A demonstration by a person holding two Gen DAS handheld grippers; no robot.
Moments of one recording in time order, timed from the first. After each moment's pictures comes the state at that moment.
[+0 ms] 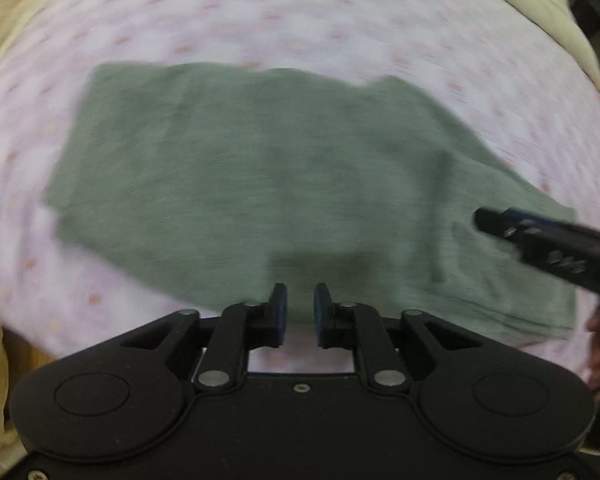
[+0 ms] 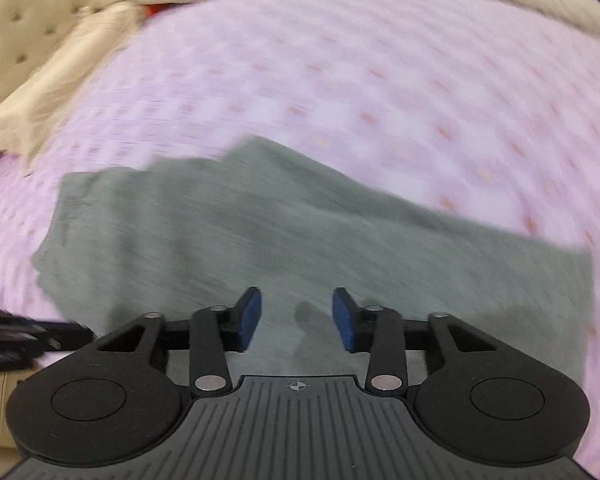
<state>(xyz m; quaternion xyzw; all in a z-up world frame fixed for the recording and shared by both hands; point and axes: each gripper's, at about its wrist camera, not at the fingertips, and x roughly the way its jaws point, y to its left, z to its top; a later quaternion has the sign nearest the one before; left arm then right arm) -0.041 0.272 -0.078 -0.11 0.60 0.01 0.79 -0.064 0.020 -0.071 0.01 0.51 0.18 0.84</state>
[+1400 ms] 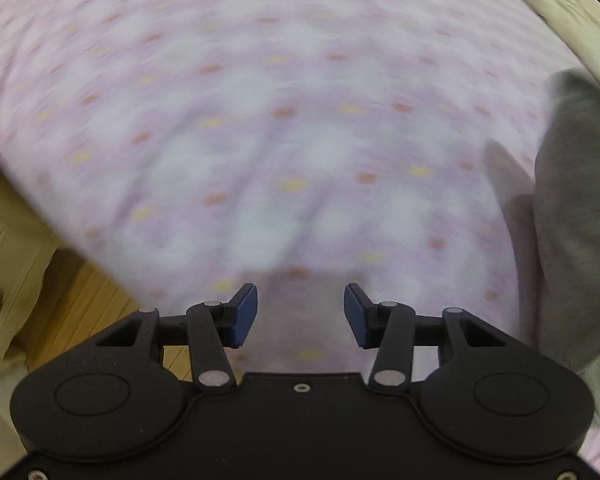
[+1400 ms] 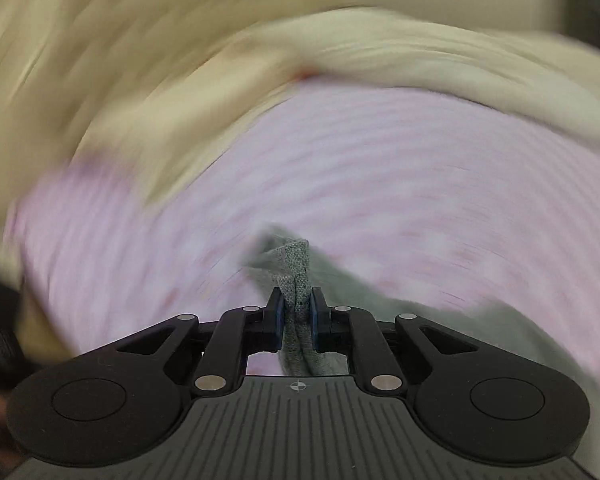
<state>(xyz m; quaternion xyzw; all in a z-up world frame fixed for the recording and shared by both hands) -0.081 0.468 -0.096 -0.21 0.58 0.12 0.78 -0.085 0.123 0.030 0.08 0.38 0.18 0.90</state>
